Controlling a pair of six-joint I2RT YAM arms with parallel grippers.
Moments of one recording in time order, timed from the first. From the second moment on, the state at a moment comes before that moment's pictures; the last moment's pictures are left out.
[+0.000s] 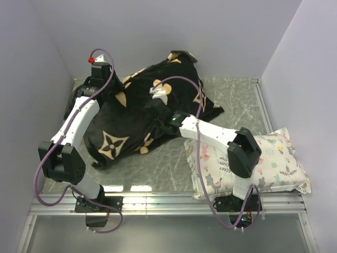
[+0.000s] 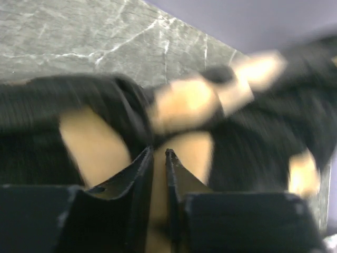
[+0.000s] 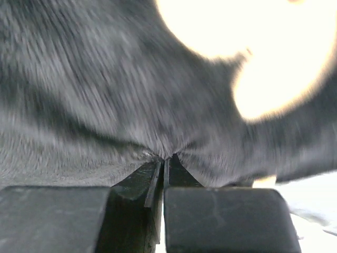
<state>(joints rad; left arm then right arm) -0.18 1.57 1.49 -0.45 -0.07 -0.60 0.94 1.86 1.53 -0.36 0.49 0.43</state>
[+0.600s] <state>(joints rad) -0.21 1.53 1.53 -0.51 -0.04 -0.55 0.76 1.73 1.41 -0.28 0.30 0.49</state>
